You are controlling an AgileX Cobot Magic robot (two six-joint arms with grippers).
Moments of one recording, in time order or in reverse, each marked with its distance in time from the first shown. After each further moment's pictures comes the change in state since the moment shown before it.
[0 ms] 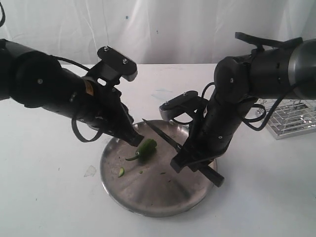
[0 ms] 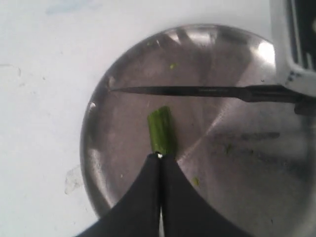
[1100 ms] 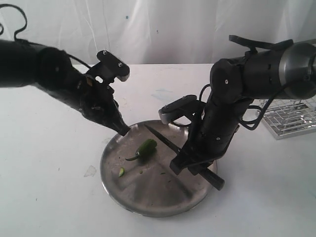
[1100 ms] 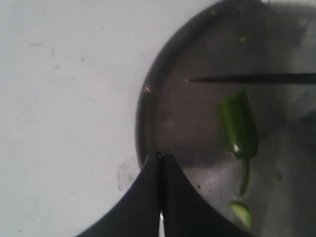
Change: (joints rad) left arm 0.146 0.199 -0.163 -0.060 0.101 0.212; right arm 0.000 0.036 -0.022 -0.006 0.036 0.018
